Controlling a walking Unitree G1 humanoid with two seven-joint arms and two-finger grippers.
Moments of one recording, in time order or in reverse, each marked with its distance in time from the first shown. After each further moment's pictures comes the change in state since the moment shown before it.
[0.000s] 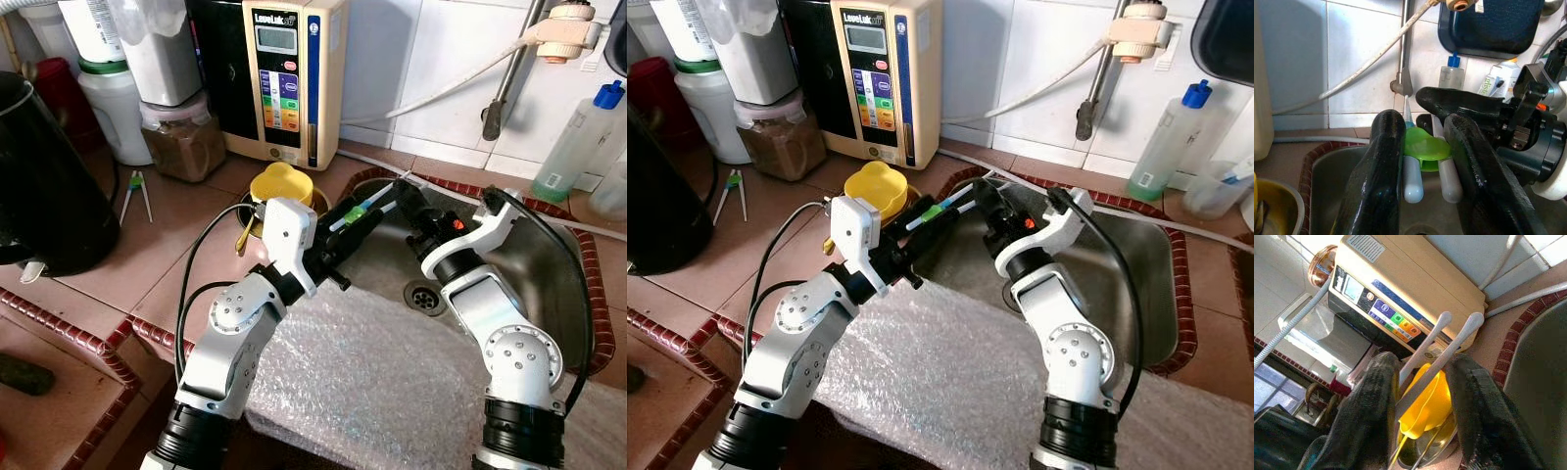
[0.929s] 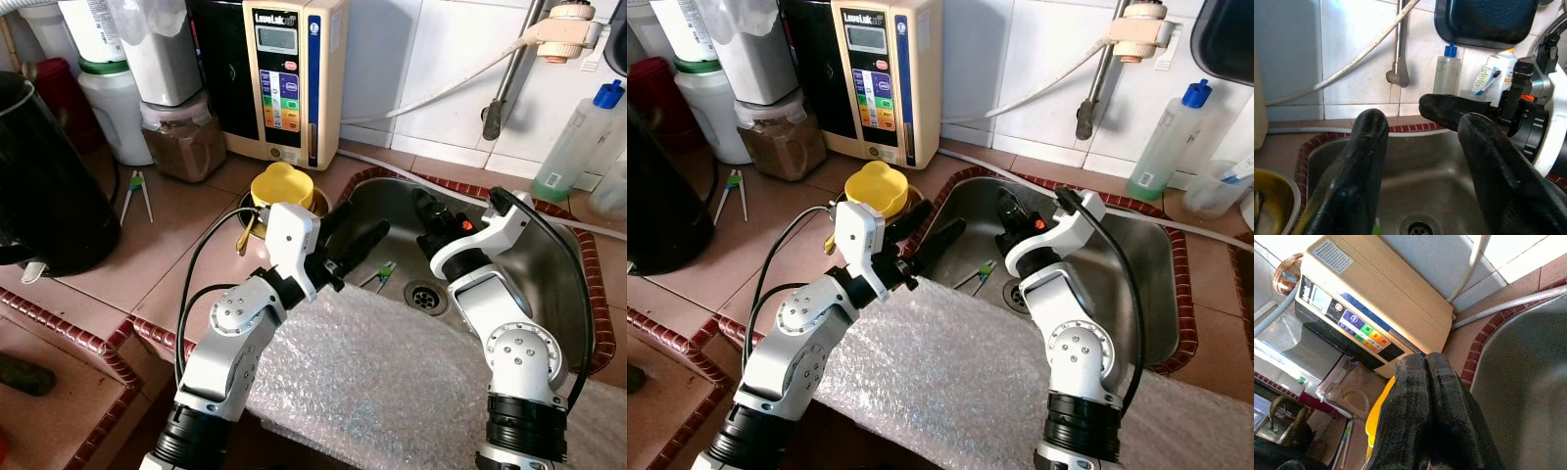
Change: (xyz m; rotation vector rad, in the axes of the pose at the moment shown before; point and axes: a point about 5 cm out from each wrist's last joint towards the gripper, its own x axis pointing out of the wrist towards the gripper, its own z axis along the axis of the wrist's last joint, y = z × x) left arm -0.002 -0.001 -0.005 -0.005 0.034 -0.017; right arm 0.000 -0.013 0.006 -0.056 -0.042 -0.104
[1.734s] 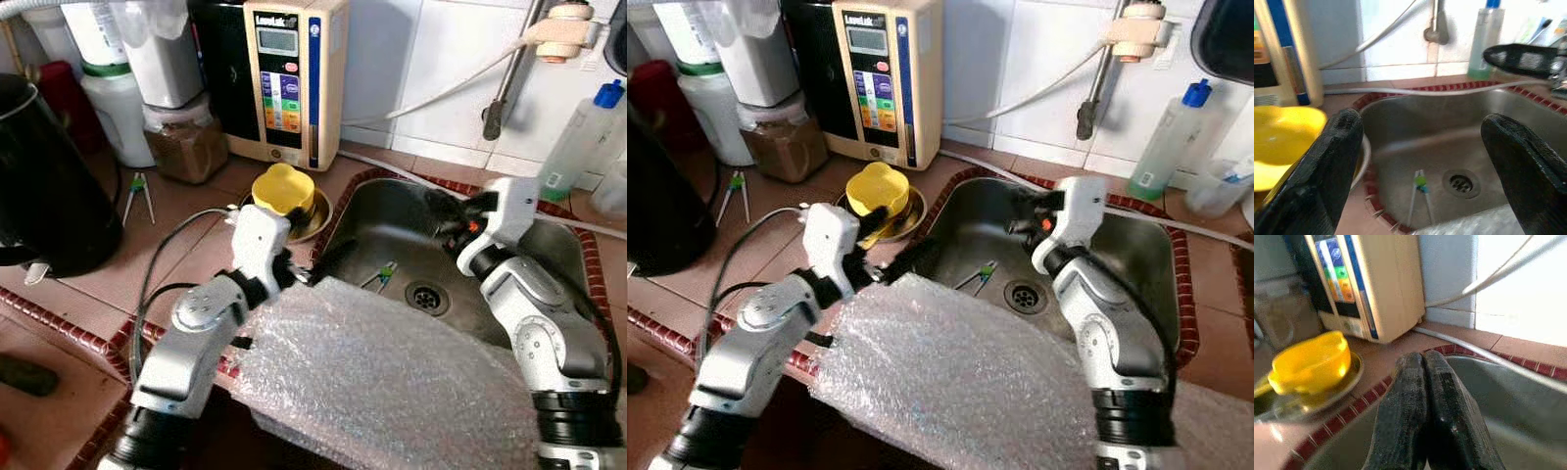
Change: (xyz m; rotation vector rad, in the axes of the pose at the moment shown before) left arm -0.034 0.035 -0.001 0.095 0.192 0.127; right arm 0.000 -0.021 0.026 -0.740 0.100 0.075
